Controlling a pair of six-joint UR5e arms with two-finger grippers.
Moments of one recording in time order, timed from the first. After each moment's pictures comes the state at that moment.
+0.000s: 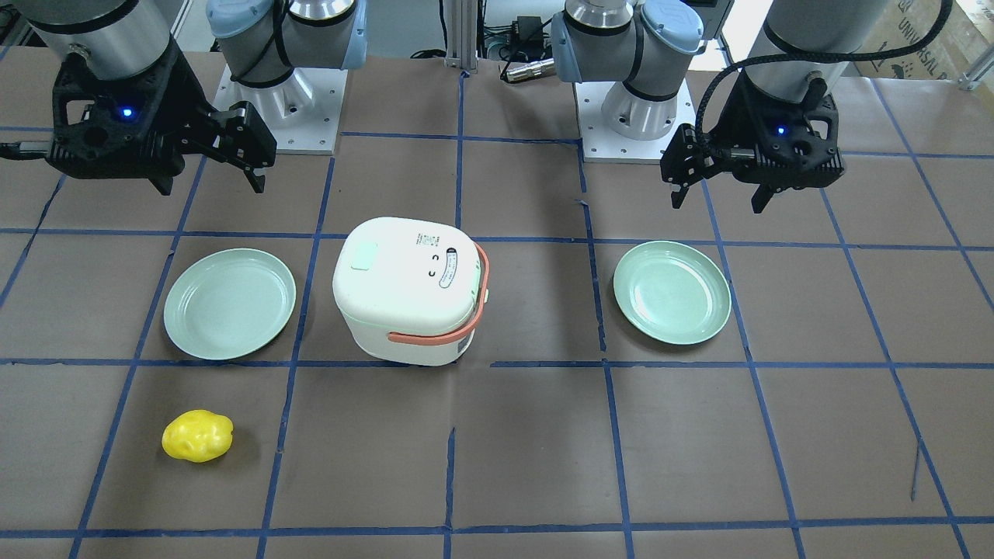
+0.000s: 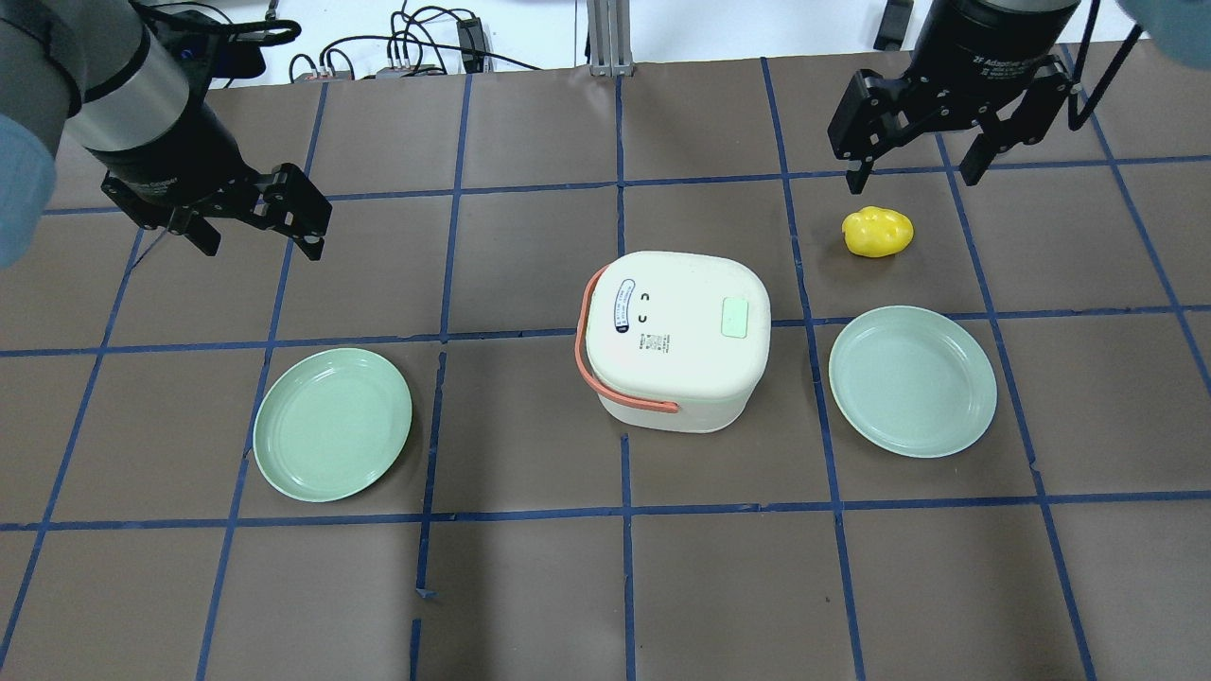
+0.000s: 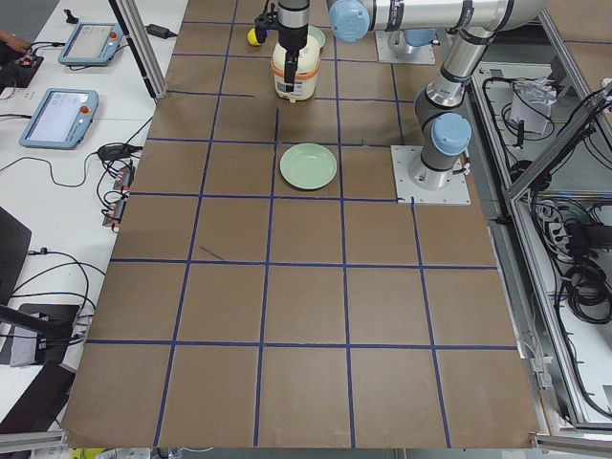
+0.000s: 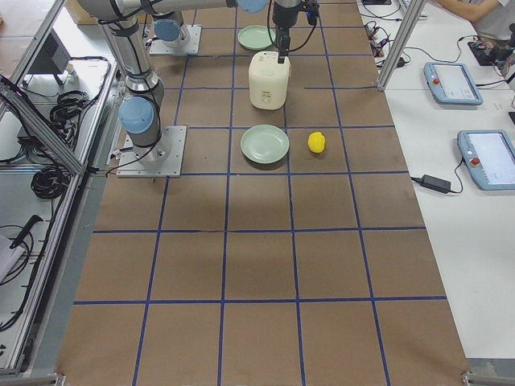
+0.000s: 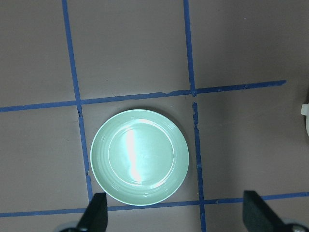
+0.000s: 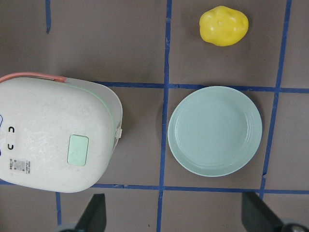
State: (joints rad) left arm -1.48 -1.52 -1.65 -1.51 1.61 0.17; right arm 1.56 -1.51 1.42 -1.42 -1.56 -0.05
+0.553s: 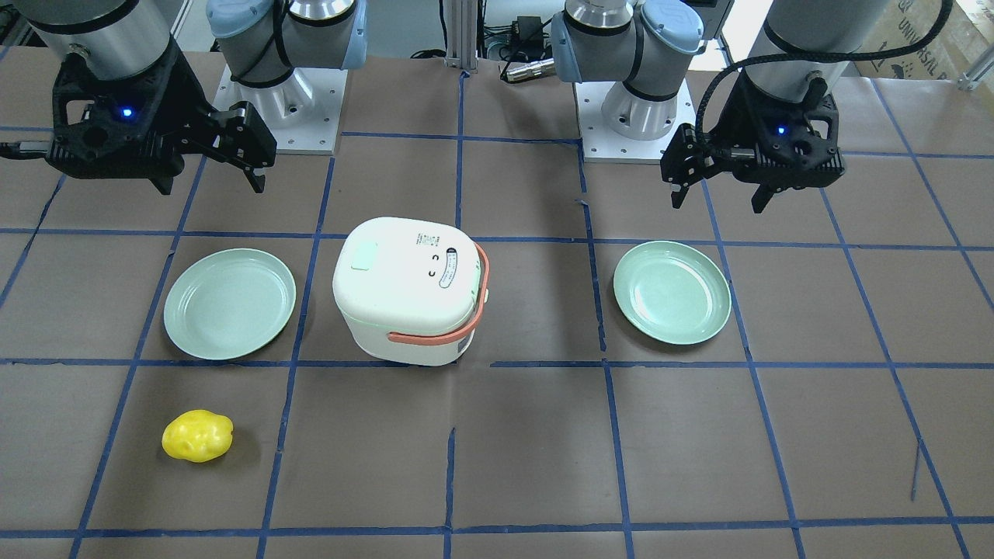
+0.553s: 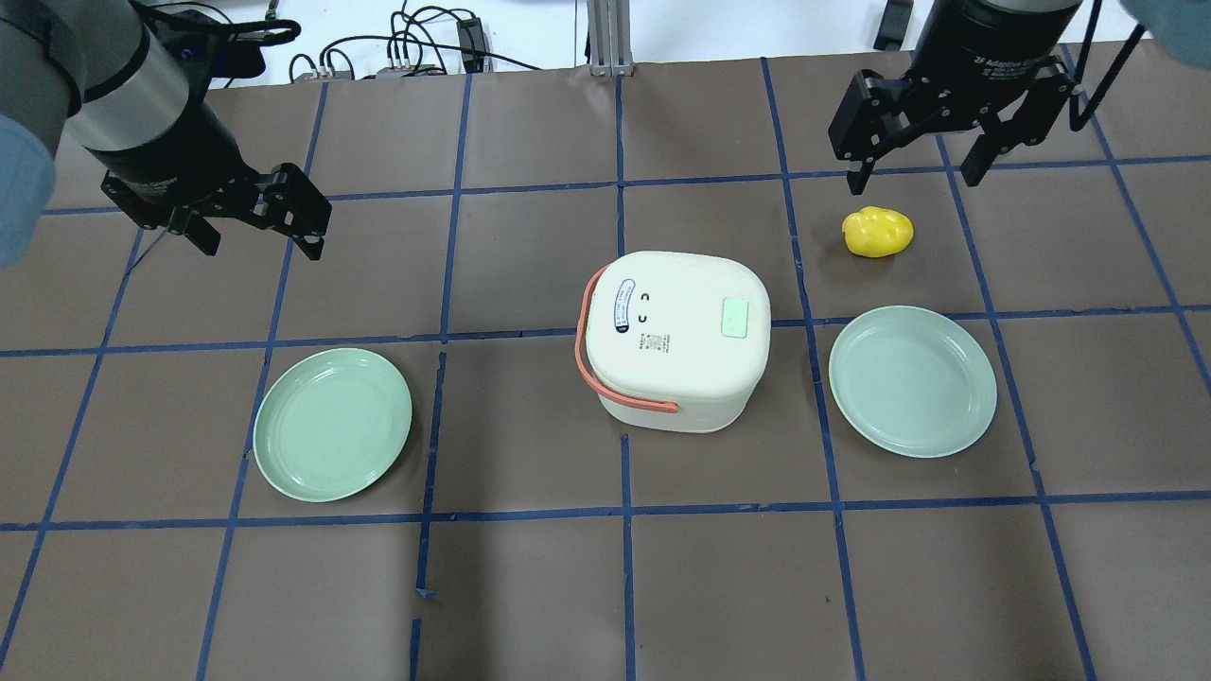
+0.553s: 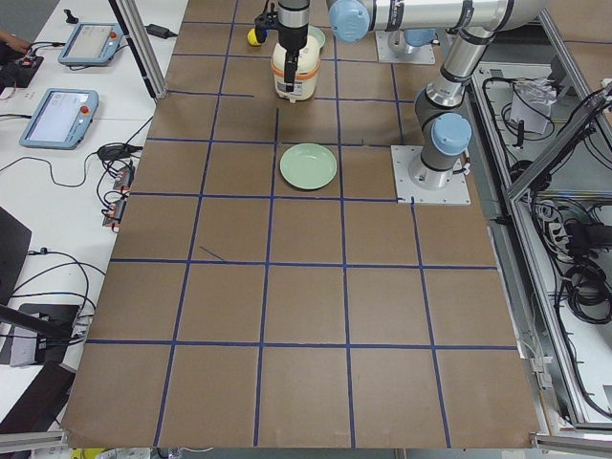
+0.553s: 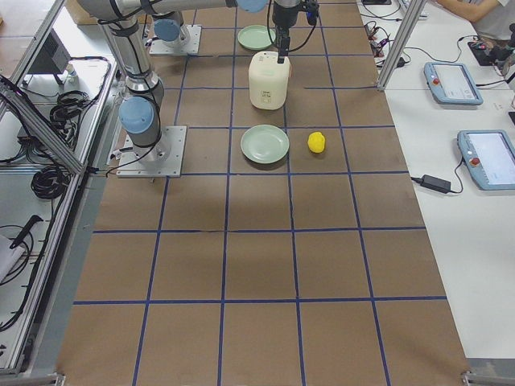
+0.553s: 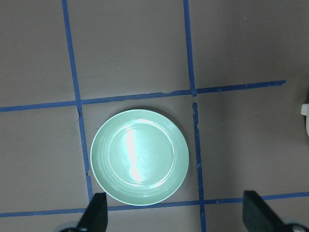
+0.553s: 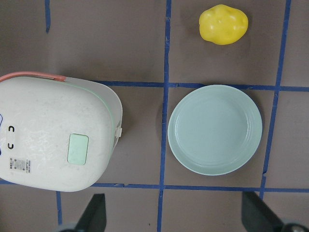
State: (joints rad) left arm -1.48 -1.52 -1.65 -1.51 1.61 0.17; right arm 1.56 -1.51 1.42 -1.42 -1.56 -0.04
